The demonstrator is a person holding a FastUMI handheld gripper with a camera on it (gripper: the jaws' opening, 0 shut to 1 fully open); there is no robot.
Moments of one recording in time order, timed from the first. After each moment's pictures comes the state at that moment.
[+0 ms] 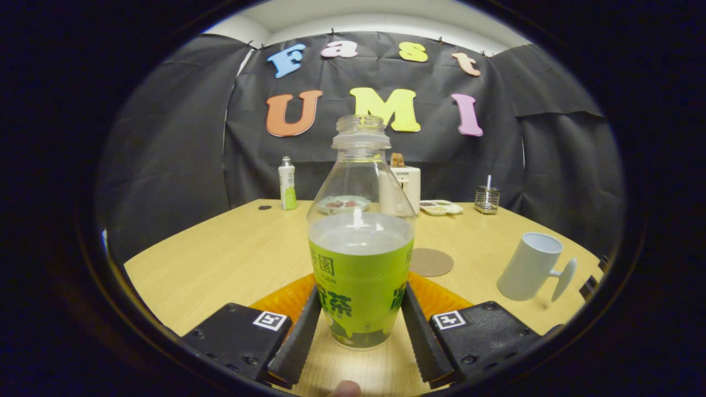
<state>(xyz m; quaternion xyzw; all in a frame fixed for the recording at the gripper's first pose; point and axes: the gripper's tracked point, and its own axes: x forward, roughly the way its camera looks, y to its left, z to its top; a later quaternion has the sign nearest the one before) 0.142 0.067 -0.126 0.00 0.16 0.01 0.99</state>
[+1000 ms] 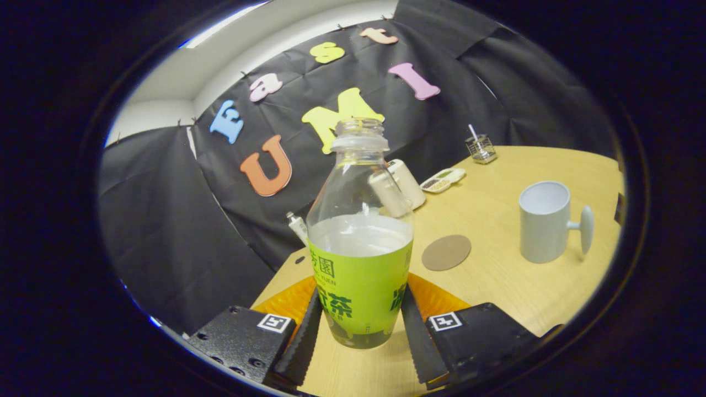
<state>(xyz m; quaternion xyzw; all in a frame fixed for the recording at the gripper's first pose) 0.140 0.052 -0.061 0.30 0.16 0.07 0.94</state>
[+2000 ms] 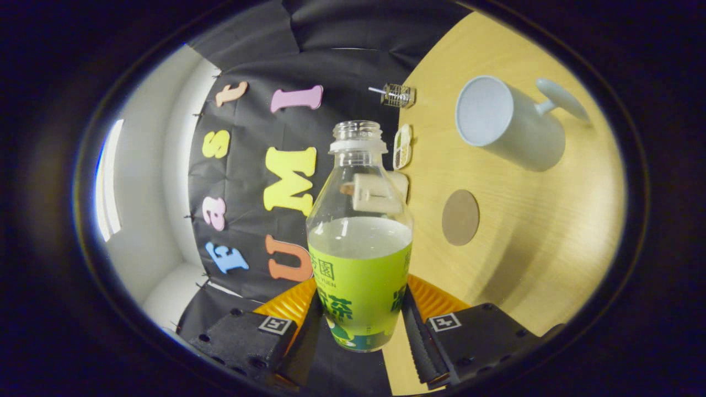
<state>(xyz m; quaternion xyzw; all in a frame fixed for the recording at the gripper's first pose) 0.166 0.005 -0.007 0.68 0.11 0.10 0.72</state>
